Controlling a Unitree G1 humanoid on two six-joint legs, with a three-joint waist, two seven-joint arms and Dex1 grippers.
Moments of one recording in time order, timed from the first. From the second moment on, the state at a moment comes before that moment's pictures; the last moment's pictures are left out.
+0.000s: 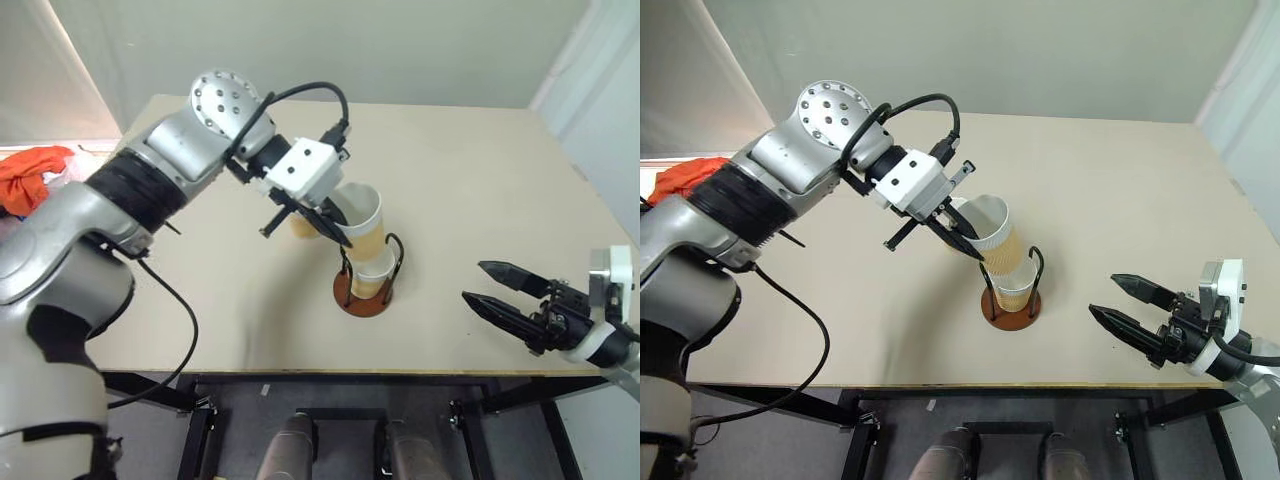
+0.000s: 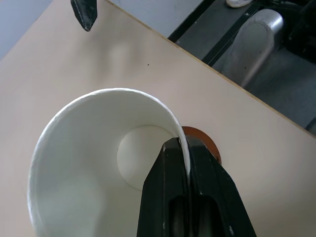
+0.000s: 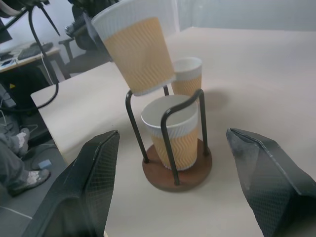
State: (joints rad) left arm -1.53 0.79 -1.05 0.52 -0.69 -0.30 -1.58; right arm 0.17 -0.69 -0.53 -0.65 0.96 0.68 0.82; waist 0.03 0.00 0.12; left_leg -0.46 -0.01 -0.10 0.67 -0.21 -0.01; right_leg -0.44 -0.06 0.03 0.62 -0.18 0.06
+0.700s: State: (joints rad) left arm -1.53 0.55 -0.89 0.81 -0.43 -0.43 -1.58; right arm 0.24 -0.69 -0.53 -0.68 0.98 0.64 0.75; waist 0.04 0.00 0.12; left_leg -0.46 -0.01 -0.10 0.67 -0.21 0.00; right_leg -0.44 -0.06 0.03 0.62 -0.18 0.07
